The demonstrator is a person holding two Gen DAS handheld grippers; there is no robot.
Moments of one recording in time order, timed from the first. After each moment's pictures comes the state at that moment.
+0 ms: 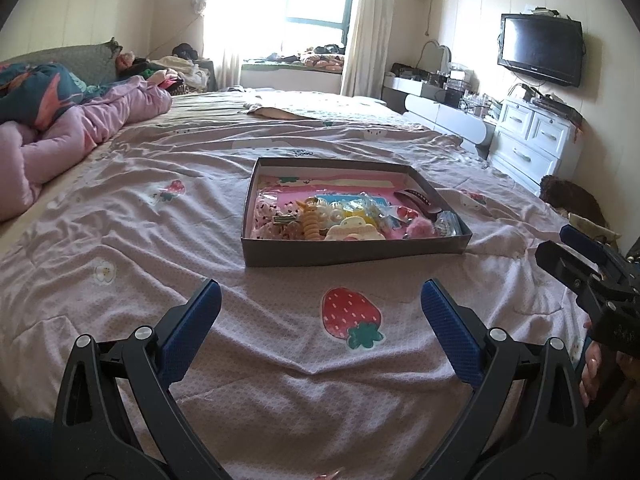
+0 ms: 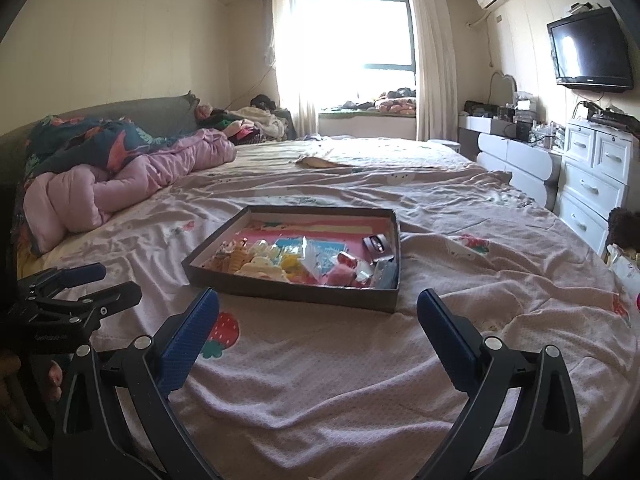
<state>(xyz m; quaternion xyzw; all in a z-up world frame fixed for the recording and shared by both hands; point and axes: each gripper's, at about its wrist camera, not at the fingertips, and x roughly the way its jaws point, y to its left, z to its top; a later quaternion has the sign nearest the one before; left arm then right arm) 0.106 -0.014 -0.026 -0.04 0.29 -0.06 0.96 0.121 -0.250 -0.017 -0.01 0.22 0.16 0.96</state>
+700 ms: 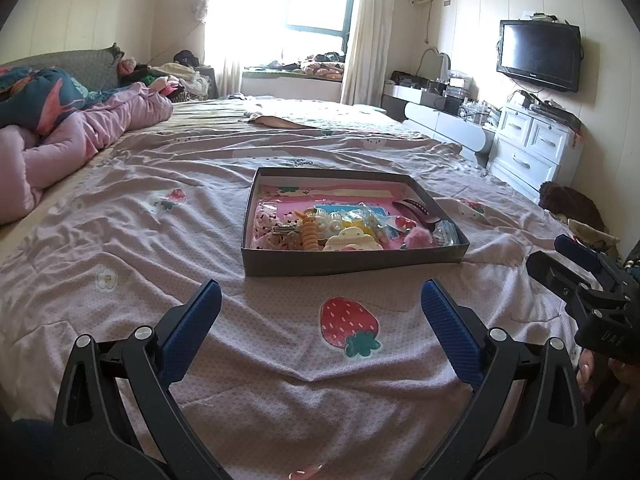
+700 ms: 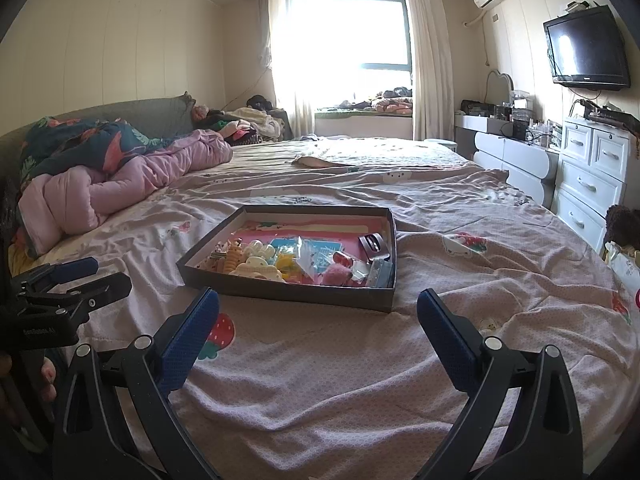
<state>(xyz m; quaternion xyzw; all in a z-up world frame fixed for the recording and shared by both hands) 0.106 -0.014 -0.022 -0.04 0.27 -0.05 0.96 0.126 -0.253 -0.021 -0.01 0.22 0.15 0.96</state>
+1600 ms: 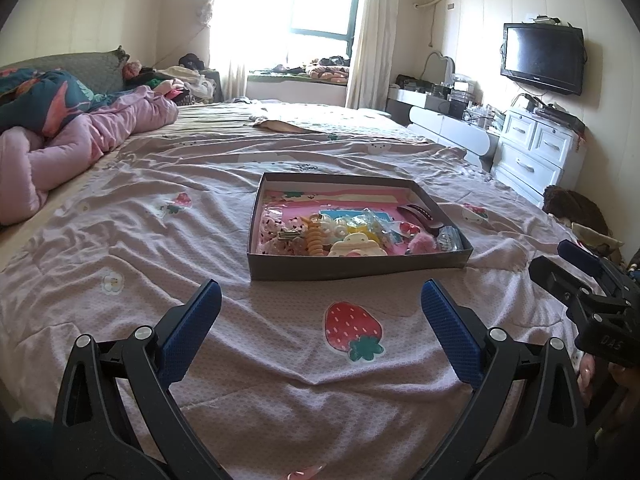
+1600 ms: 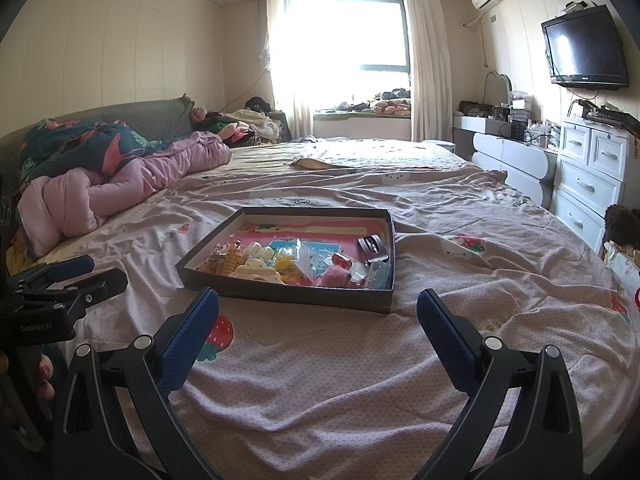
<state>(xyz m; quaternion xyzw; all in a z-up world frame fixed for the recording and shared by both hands) 0.105 -0.010 -0.017 -0.04 0.27 -0.05 0.96 0.127 -0.254 -0.023 -0.01 0.22 0.15 0.96</state>
